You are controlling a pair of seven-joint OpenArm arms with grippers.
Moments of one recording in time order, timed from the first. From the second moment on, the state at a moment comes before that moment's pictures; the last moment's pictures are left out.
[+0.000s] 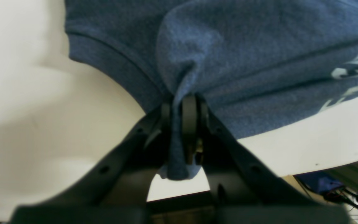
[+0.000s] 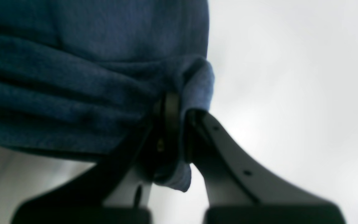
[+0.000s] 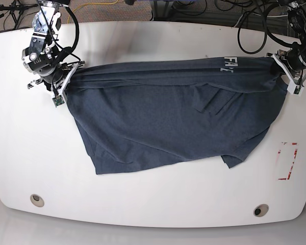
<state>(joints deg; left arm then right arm) 15.5 -19.7 -37.7 100.4 -37.0 -37.7 75.0 -14.2 12.7 21.3 106.5 6.9 33.3 -58.0</state>
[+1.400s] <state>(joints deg) 5.7 -23.2 -37.6 109.1 -40.6 -41.8 82.9 -13.0 8.4 20.5 112.7 6.3 32.9 -59.5</state>
